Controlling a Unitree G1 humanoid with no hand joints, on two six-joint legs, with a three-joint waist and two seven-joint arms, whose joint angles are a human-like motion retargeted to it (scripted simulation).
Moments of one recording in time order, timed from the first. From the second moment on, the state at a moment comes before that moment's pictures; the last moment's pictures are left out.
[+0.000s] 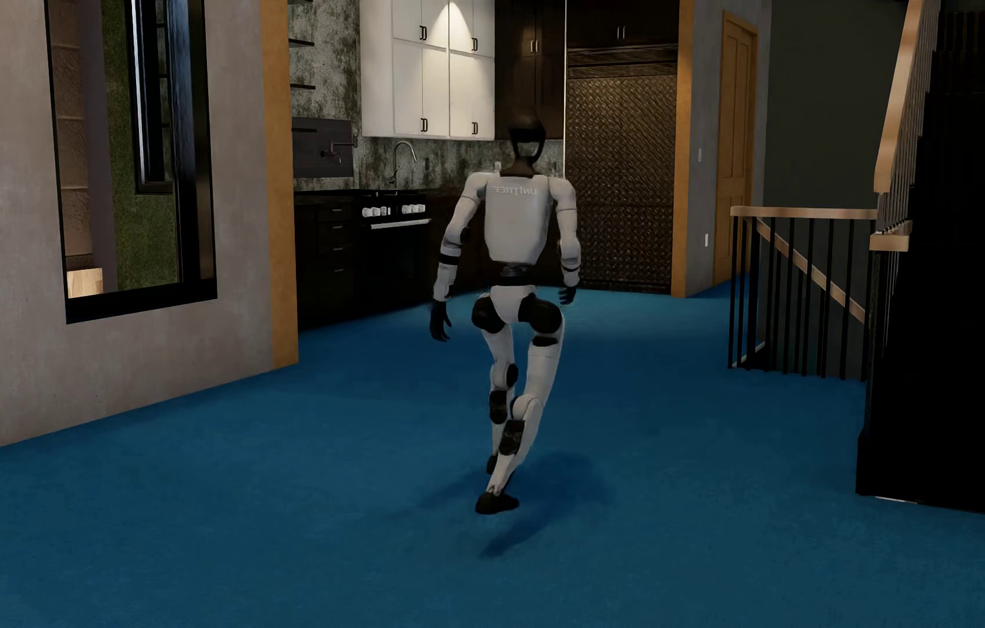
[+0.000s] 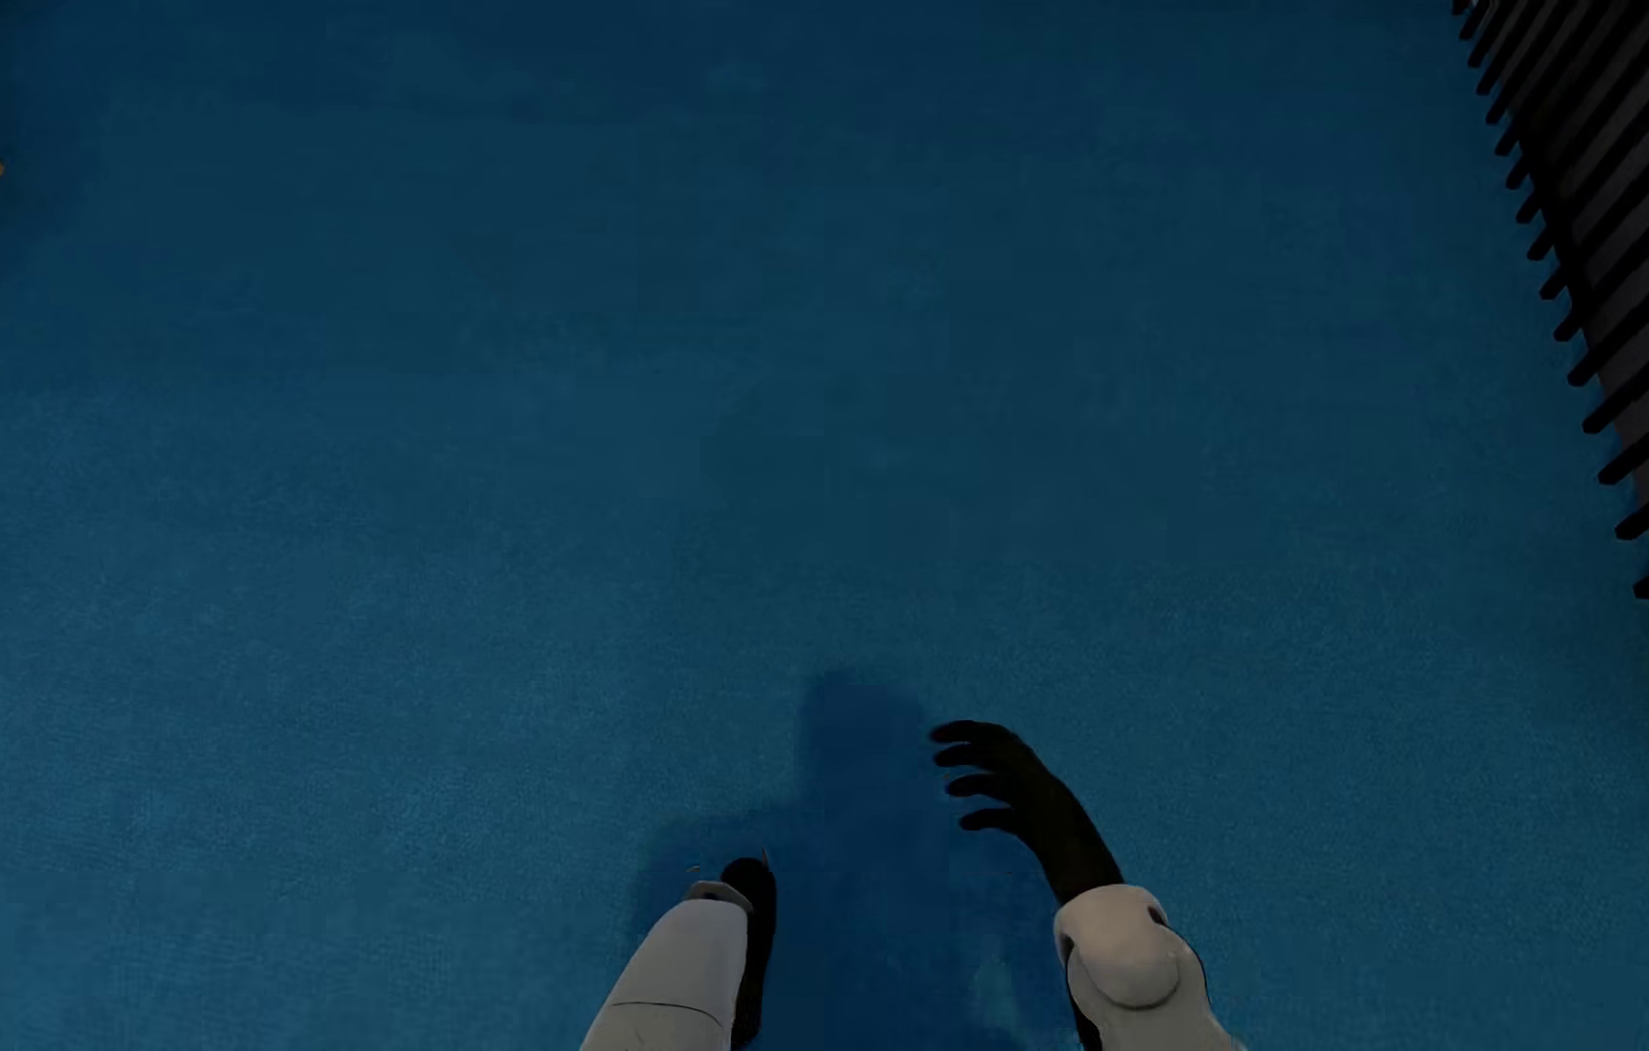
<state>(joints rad) -0.72 0.34 0.20 0.17 0.05 0.09 0.00 0.00 0.11 0.64 0.44 0.42 0.07 -0.15 -0.69 0.23 -0.22 0.00 0.00 -0.14 0.26 0.99 0.24 0.00 0.00 0.00 0.00 0.00 0.00</state>
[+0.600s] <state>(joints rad) 0.39 -0.47 -0.13 0.00 0.01 0.03 0.00 0.00 0.09 0.52 0.47 0.22 0.48 -0.42 -0.27 0.26 -0.28 0.00 0.00 -0.12 0.26 0.30 0.83 0.00 0.00 0.00 0.00 0.00 0.00</state>
